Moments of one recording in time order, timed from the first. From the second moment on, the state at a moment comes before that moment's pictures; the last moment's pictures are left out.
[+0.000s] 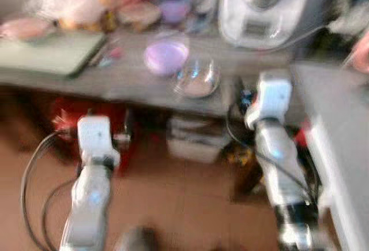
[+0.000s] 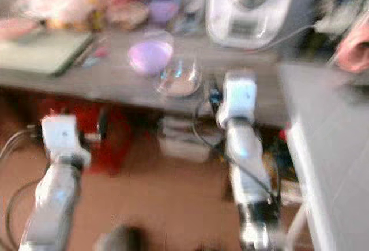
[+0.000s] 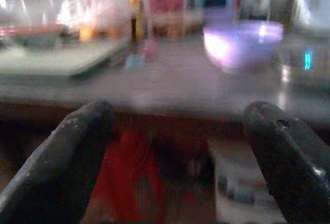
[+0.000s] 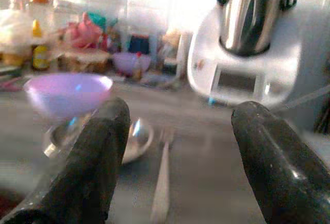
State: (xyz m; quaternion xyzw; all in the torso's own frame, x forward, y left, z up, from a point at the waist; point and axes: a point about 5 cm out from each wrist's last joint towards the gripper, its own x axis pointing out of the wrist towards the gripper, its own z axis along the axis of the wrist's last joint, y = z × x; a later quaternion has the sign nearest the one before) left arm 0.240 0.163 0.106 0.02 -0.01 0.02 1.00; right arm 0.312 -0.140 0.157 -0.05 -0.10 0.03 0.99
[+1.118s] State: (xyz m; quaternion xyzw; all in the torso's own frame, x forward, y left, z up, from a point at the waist) left arm 0.220 0.164 0.090 0.02 0.00 -0.01 1.00; right arm 0.266 -0.173 0.108 -0.10 -0.03 0.00 0.99
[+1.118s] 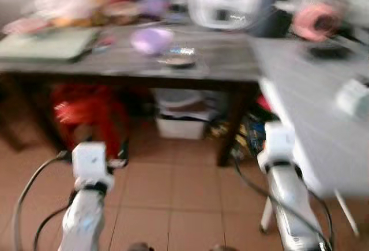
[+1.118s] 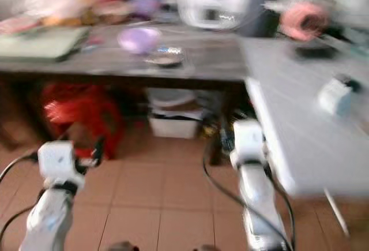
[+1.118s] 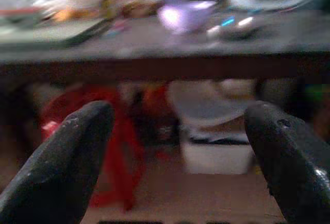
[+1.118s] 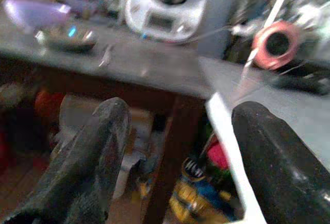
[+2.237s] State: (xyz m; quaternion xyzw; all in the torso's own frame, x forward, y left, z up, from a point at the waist) left arm 0.231 0.151 0.098 0.02 -0.02 -0.05 1.00; right arm 0.293 -0.167 0.130 -0.10 -0.08 0.02 0.99
